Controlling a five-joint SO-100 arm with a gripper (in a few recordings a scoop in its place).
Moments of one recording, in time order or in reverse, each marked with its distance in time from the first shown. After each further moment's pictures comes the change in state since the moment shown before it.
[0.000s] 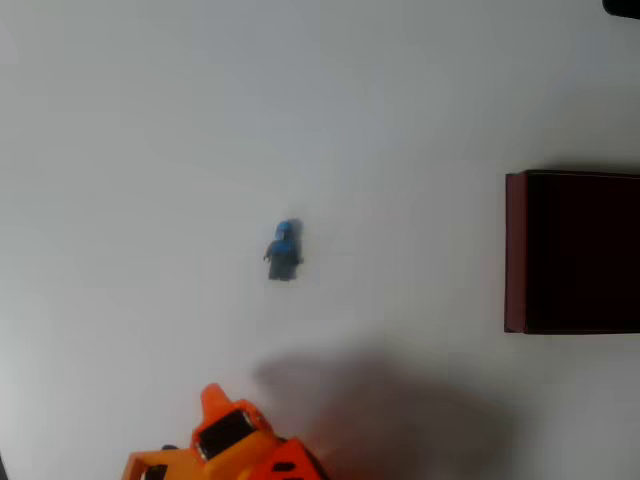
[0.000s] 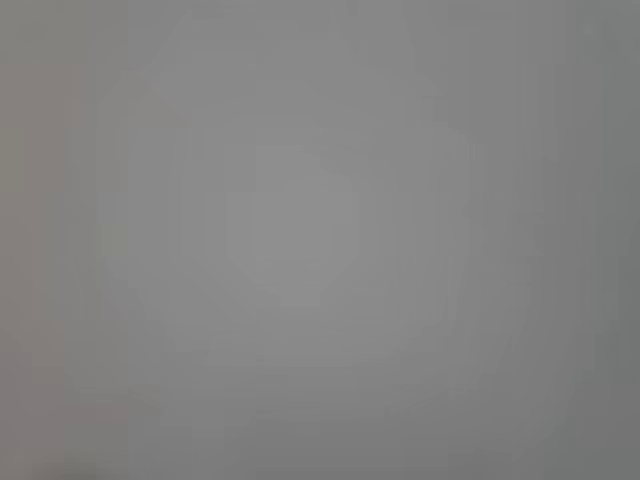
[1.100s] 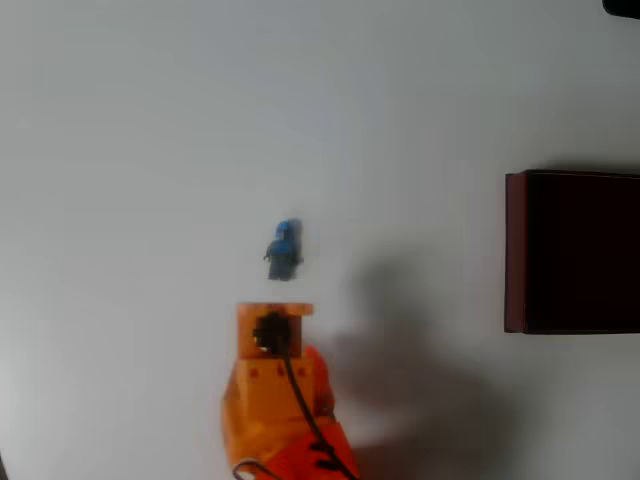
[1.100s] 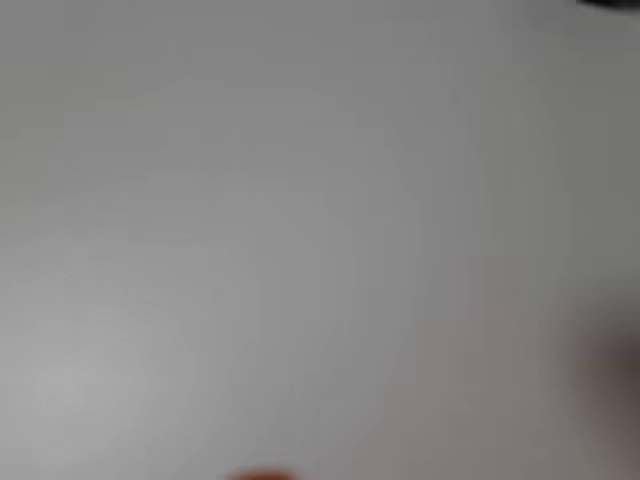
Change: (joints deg) arm 17.3 -3.9 1.4 -3.9 106.9
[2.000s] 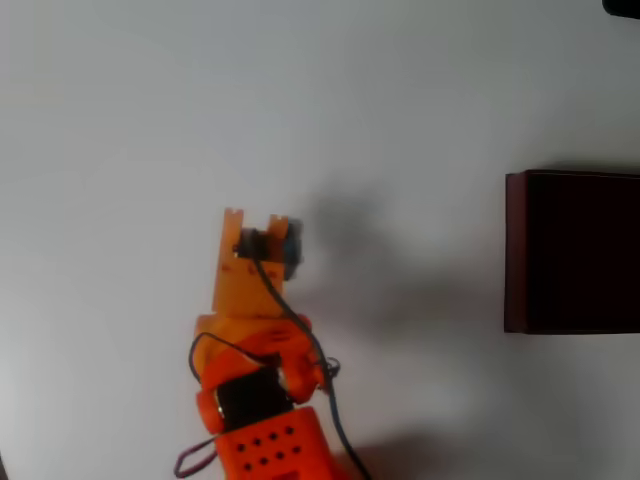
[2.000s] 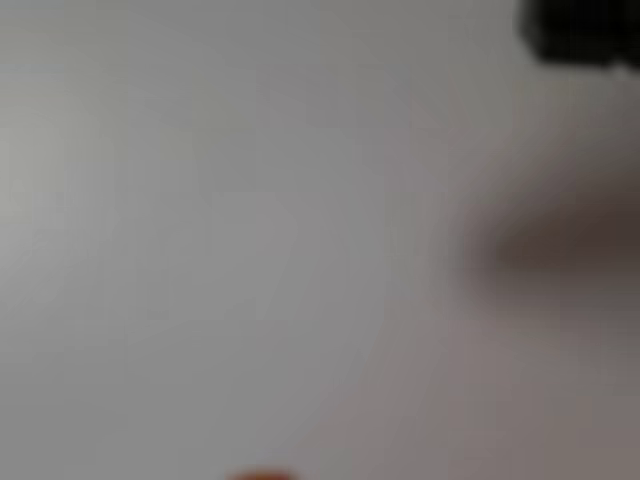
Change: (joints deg) arm 1.0 -68.6 -32.7 -13.7 2.4
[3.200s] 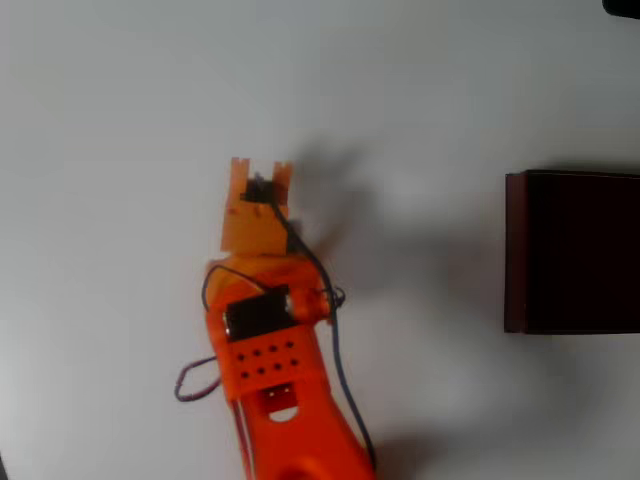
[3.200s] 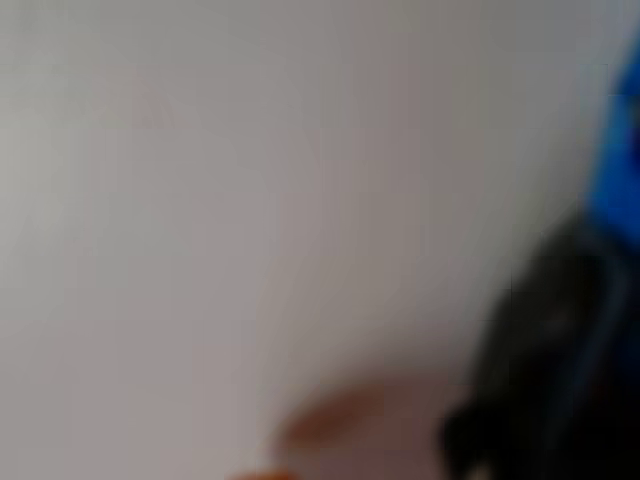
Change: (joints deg) arm 4.8 -22.8 -11.2 -10.1 -7.2
